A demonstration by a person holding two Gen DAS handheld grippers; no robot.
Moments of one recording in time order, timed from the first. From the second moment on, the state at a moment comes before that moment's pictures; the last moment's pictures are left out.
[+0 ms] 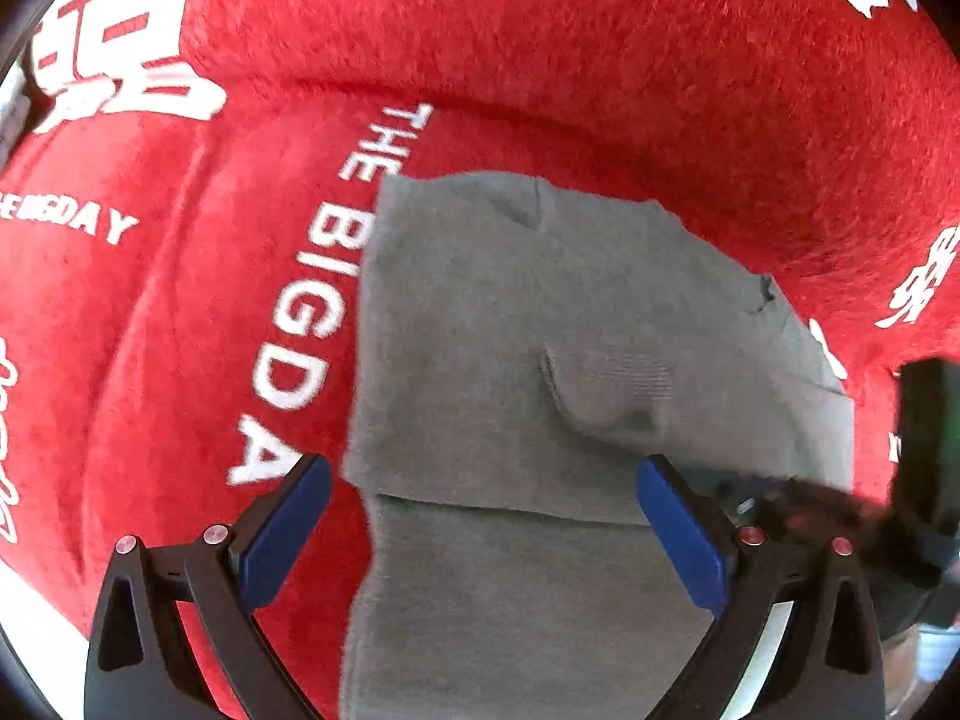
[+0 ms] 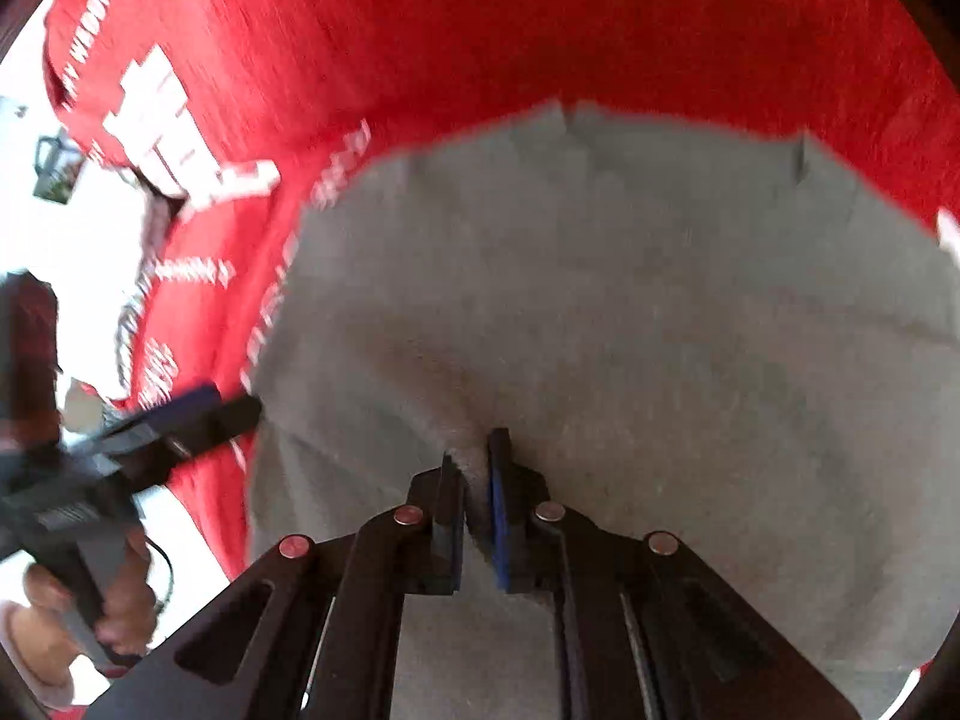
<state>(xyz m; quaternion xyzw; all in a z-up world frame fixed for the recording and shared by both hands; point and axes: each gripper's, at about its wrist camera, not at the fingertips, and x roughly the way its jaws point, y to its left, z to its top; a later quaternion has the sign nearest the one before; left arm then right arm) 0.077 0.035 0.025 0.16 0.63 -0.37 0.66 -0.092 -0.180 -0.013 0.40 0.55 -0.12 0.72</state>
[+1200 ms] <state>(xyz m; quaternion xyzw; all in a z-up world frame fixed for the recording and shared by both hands) 0.054 -0.001 -0.011 0.21 0.65 -0.40 0.60 -0.362 -0.241 -0.027 0.65 0.36 -0.34 0.58</state>
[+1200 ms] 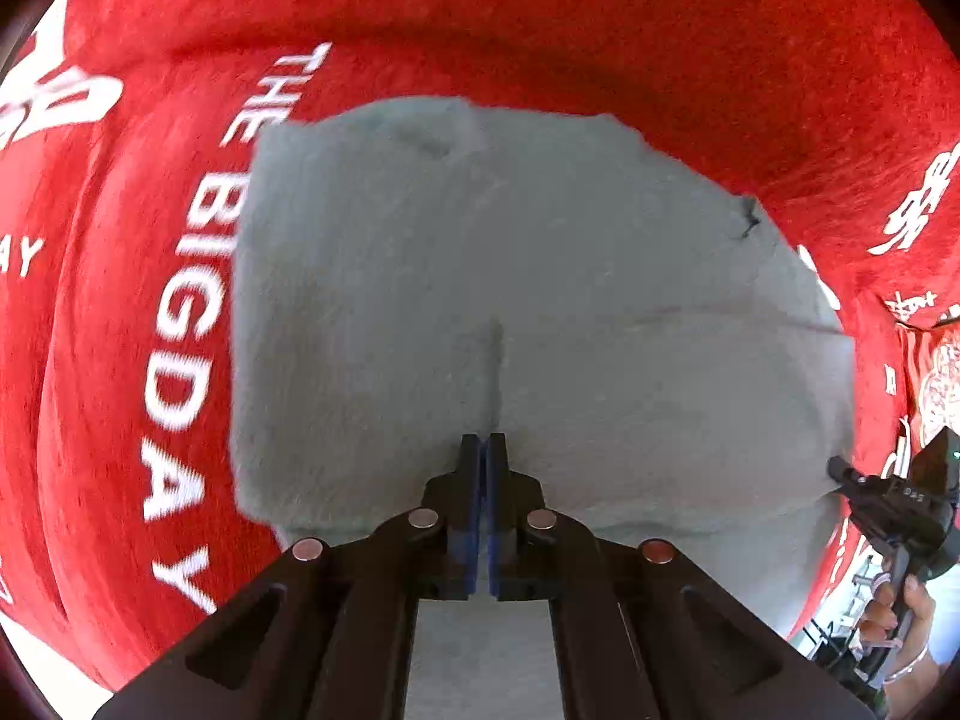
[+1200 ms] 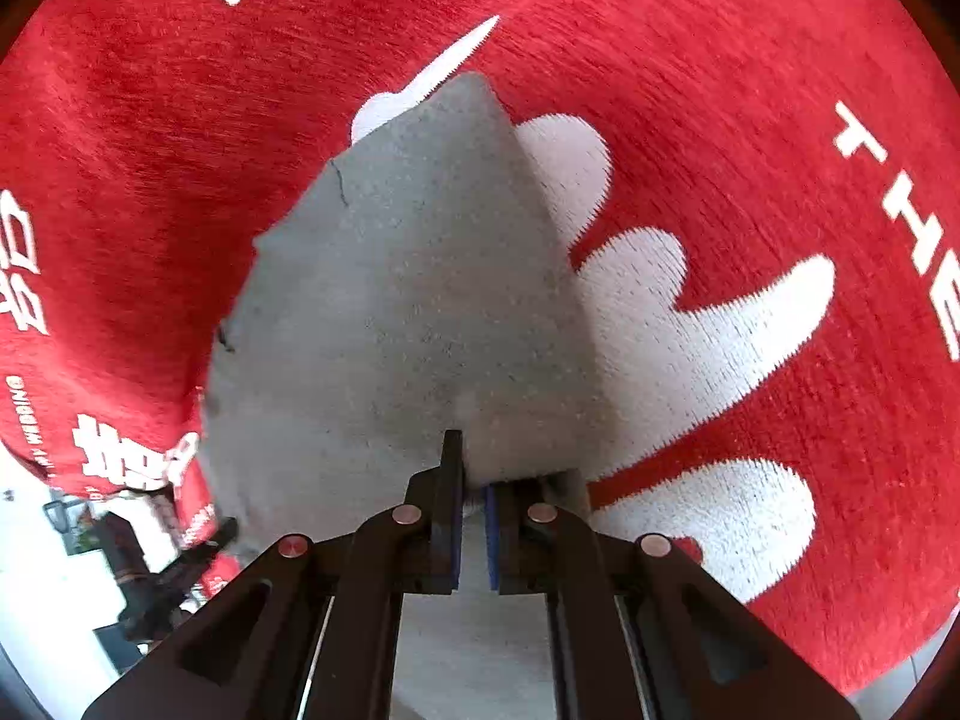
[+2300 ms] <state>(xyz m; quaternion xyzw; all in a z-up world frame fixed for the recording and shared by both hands) -0.009 -0.049 0.000 0.32 0.58 -0.40 0.64 -0.340 -0.339 -0.025 0.52 0.46 -0.36 0.62</state>
